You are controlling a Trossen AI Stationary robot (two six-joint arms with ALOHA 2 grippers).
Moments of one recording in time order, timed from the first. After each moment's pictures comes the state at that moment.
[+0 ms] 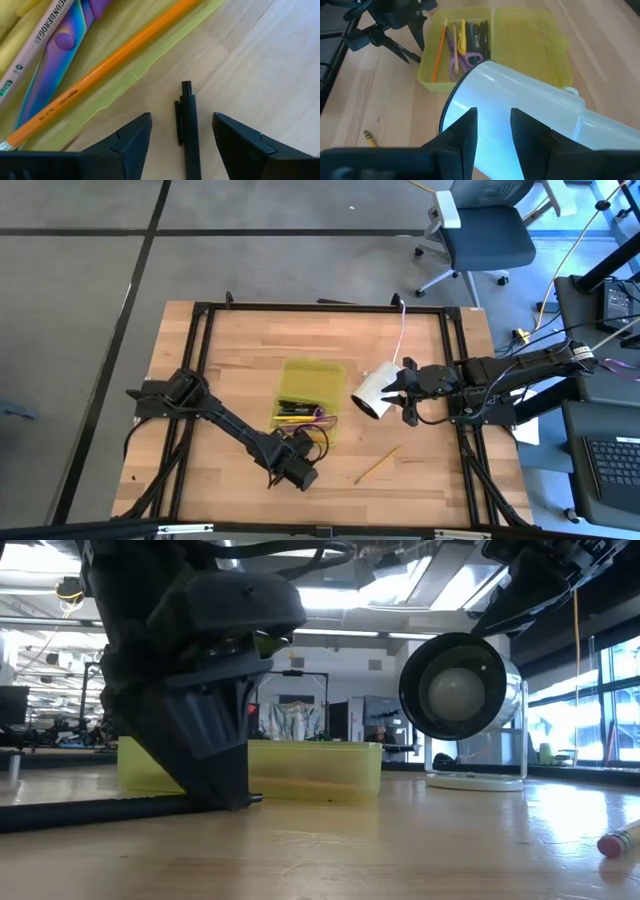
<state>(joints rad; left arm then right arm) -0.52 2.07 1.34 -0.66 -0.31 -1.24 0.18 0.91 0.67 -0.41 0.17 0.26</state>
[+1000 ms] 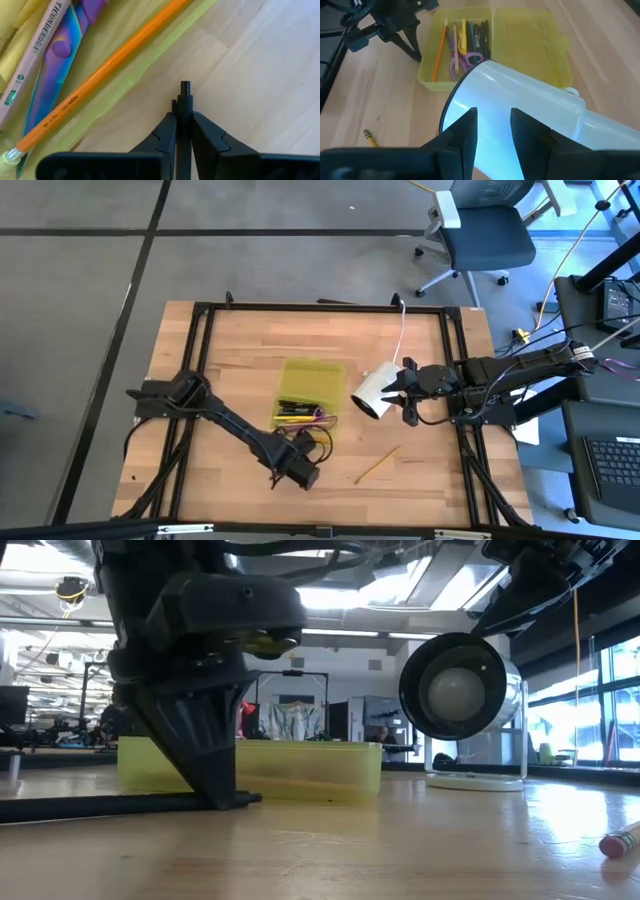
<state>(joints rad) -0.52 2.07 1.40 -0.71 -0.27 -1.18 0.18 0.91 0.67 -0.42 0.17 0.25</state>
